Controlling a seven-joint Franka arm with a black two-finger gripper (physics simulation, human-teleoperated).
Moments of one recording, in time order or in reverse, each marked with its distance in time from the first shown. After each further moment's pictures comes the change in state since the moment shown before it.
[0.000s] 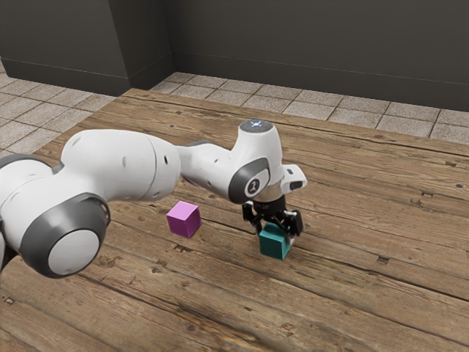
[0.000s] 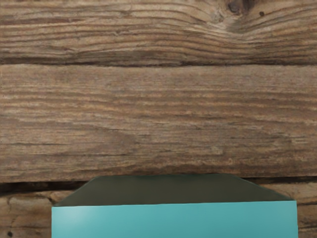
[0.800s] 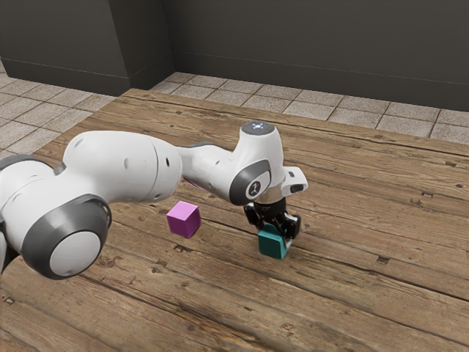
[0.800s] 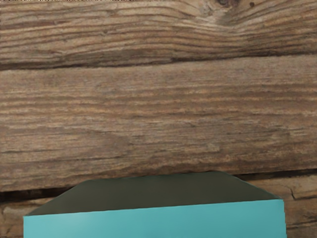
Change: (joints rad) arm -0.005 0.006 0.002 0.000 0.007 0.004 0.041
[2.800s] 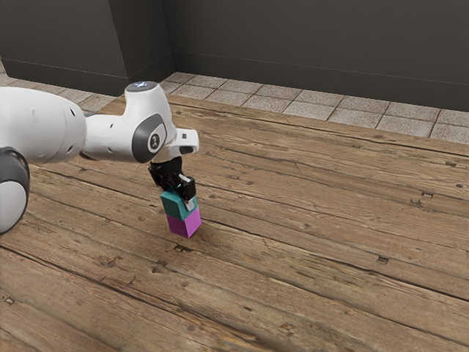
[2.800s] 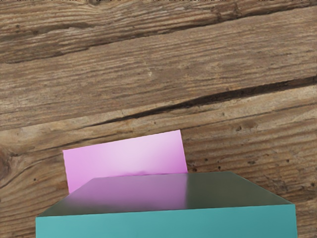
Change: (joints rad) arm 0.074 -0.332 0.277 -0.363 -0.092 0.007 0.529
